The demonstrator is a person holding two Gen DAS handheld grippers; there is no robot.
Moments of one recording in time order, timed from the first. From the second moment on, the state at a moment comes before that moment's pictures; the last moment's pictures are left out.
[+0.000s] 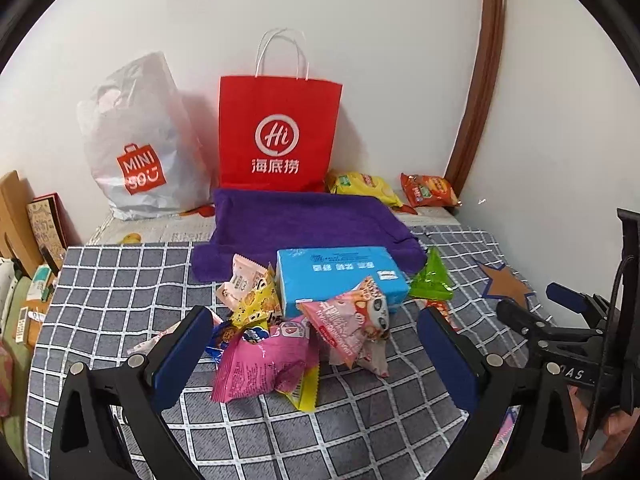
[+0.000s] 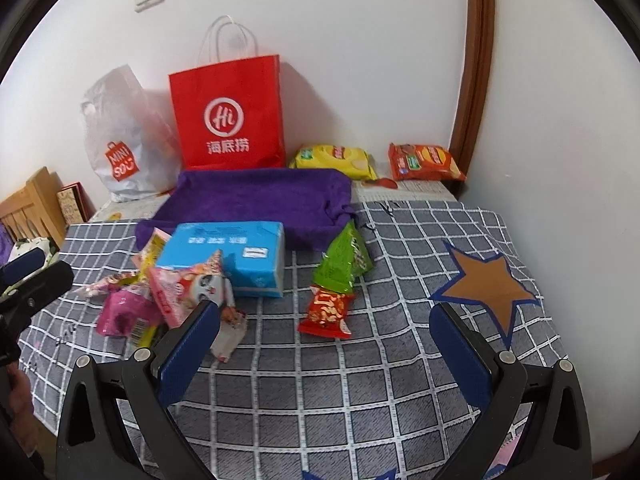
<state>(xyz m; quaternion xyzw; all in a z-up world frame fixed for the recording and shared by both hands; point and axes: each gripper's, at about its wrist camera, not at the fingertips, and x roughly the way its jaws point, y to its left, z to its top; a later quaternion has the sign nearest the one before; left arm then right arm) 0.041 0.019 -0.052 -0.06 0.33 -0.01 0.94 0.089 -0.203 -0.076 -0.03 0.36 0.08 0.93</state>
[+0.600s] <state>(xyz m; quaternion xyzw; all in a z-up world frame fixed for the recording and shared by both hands) 0.087 0.044 -0.112 -0.08 0.40 0.00 0.91 0.145 -0.251 -0.143 0.01 0.40 0.06 0.92</state>
